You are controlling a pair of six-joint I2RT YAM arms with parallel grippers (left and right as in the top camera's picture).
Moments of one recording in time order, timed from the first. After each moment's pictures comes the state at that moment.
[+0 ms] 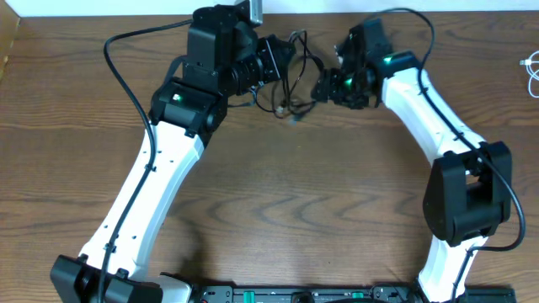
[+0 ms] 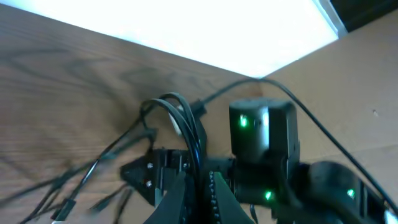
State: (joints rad) left arm -0.35 1.54 1.52 -0.43 0.42 -0.68; right arm 0.29 2.01 1.63 -0.76 -0.31 0.48
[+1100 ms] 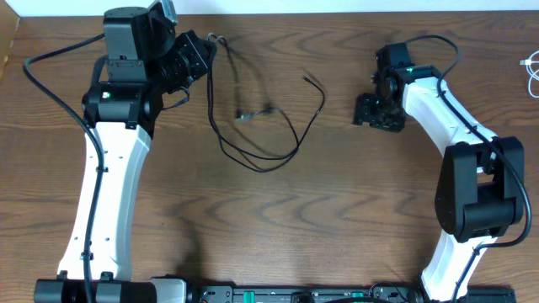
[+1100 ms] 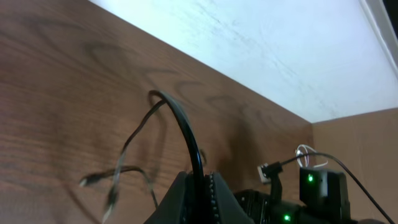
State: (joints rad) left arm -0.05 1.50 1.52 -0.63 0.43 -0.62; right arm 0.17 2.01 1.48 -0.84 -0.16 0.32
